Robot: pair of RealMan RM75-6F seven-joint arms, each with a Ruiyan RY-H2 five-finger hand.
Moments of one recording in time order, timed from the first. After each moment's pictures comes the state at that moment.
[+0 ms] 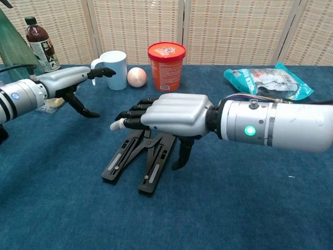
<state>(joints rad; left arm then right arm) -0.80 -1.67 -0.13 -0.92 1.38 0.92 -0.28 1.02 -1.61 0.04 -1.34 -1.65 0.74 -0.13</state>
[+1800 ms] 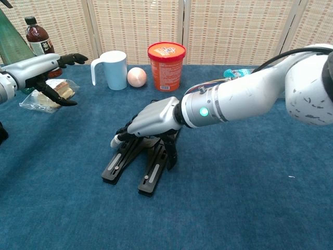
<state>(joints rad) -0.72 -1.60 -0.18 -1.01 1.32 0.97 -0.23 1.31 -1.68 -0.01 -1.12 -1.62 0.45 0.15</state>
